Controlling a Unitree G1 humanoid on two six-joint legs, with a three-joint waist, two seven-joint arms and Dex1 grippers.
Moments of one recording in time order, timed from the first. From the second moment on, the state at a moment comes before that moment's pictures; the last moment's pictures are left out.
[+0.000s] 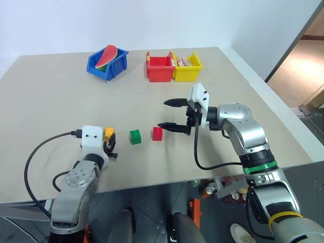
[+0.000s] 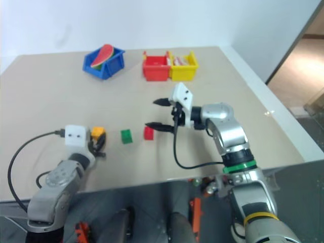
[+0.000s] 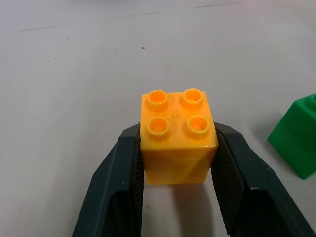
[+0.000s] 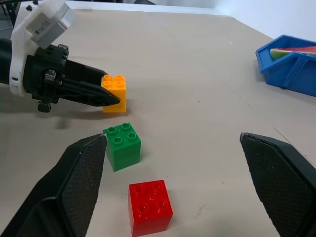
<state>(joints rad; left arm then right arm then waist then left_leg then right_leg) -0.07 0.17 0.07 -0.56 -0.15 0.75 -0.03 -0.80 -0.46 0.15 0.17 0.28 0.32 1.12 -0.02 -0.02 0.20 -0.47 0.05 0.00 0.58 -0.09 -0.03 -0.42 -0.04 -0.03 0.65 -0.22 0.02</state>
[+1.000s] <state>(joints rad) -0.08 0.15 0.06 -0.55 -0.16 0.81 -0.05 -0.78 -0.48 0.16 0.14 0.29 0.29 1.20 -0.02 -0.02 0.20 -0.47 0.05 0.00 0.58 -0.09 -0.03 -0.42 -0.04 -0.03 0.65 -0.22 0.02</state>
